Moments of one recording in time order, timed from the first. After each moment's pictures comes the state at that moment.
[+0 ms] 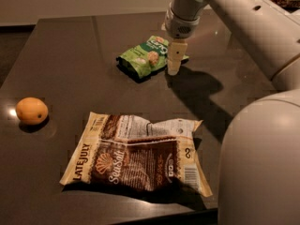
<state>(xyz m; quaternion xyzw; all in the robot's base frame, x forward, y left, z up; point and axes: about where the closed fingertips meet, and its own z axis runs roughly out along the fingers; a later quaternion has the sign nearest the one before) 0.702 -0.067 0.883 -0.73 0.66 -0.03 0.18</state>
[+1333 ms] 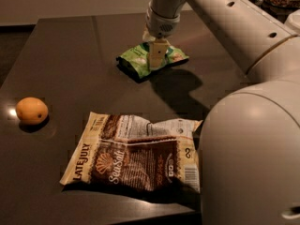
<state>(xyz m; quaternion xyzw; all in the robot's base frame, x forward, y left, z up) 0.698 -0.010 0.884 -0.77 0.61 -0.01 0.17</state>
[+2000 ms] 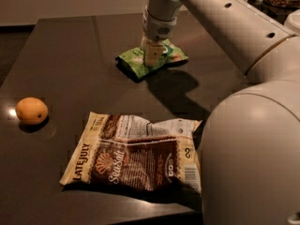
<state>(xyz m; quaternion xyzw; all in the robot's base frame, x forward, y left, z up) 0.689 -0.003 0.876 -0.78 0.61 0.00 0.16</state>
